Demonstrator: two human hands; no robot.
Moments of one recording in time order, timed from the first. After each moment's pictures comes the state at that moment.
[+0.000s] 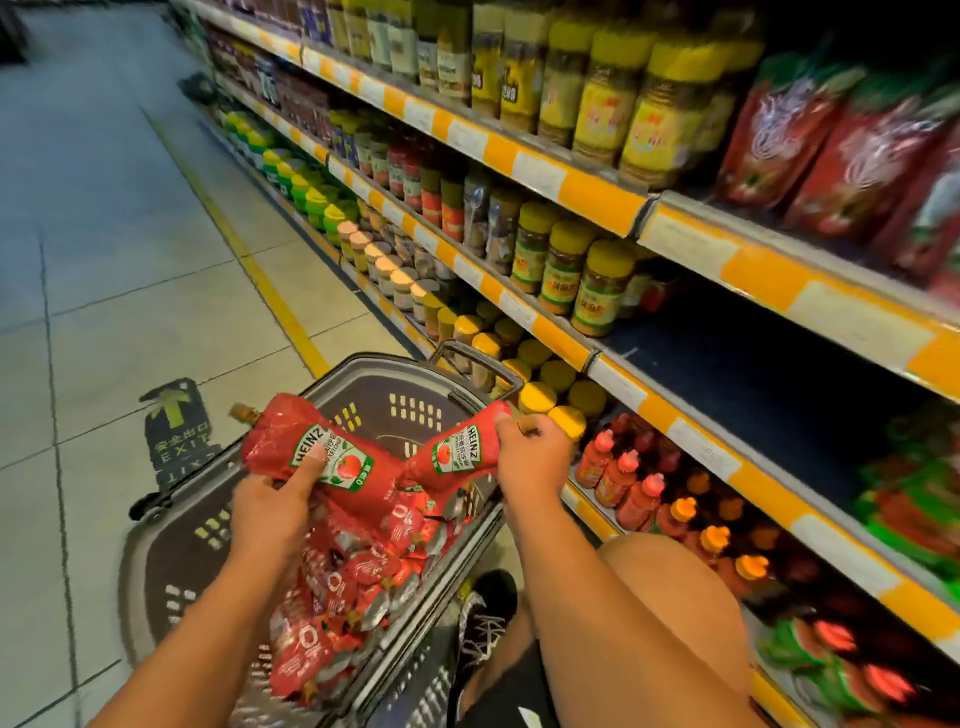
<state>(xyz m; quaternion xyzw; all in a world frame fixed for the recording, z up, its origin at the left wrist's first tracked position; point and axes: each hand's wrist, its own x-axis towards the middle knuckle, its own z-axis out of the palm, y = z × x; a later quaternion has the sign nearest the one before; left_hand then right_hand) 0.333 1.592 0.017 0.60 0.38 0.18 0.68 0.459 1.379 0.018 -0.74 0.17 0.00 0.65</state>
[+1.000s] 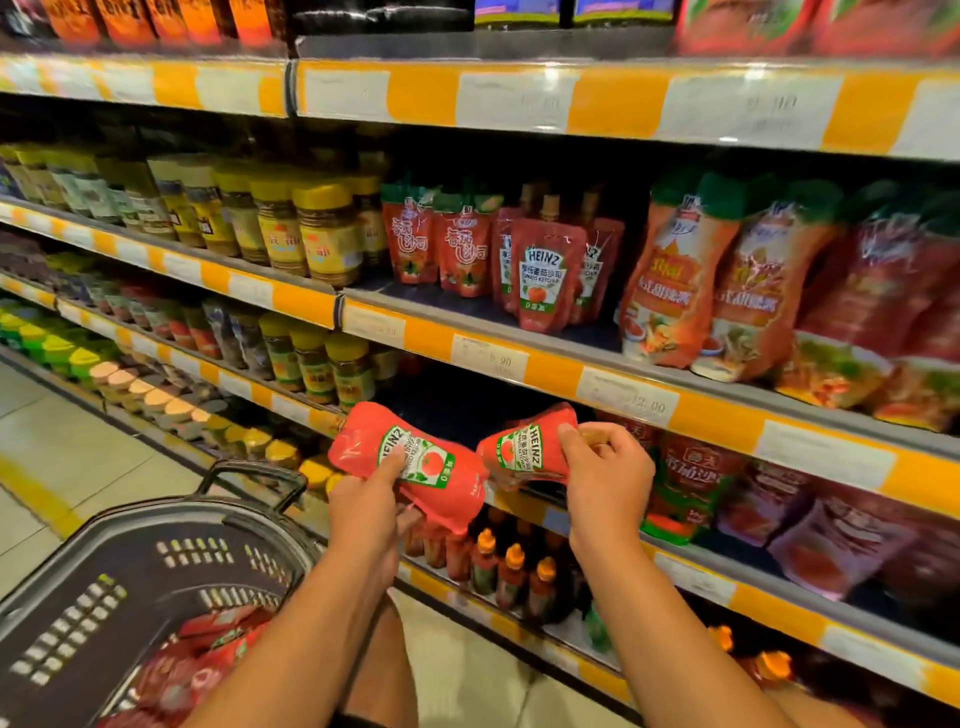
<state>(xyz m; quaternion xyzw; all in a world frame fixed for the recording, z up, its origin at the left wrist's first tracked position) 0.456 1.277 0.098 0.54 0.19 0.00 0.82 0.427 1.073 0.131 -0.64 0.25 -0.28 0.67</state>
